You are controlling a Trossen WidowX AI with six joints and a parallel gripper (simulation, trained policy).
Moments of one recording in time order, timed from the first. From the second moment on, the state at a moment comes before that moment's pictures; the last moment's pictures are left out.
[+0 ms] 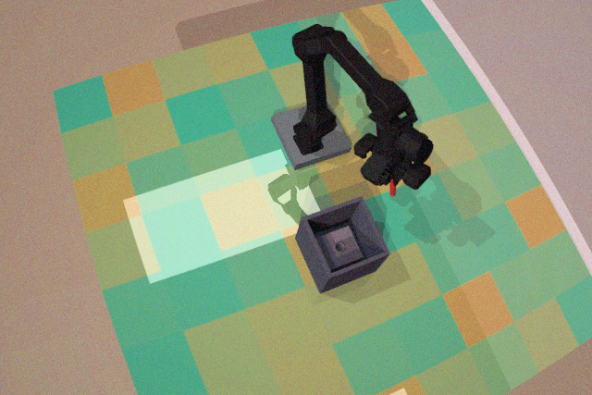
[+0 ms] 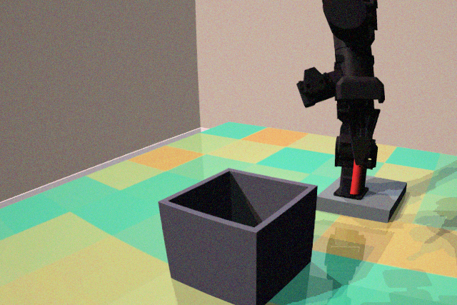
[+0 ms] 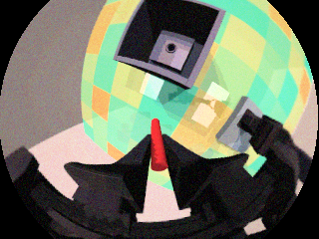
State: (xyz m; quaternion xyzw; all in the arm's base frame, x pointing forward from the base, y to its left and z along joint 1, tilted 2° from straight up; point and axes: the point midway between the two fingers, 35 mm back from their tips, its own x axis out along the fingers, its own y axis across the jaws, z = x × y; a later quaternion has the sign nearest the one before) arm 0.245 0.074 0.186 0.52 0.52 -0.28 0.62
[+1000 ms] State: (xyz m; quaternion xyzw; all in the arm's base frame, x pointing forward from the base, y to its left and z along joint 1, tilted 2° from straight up) arm 0.273 -0.030 0.186 0.50 0.49 -0.38 0.61
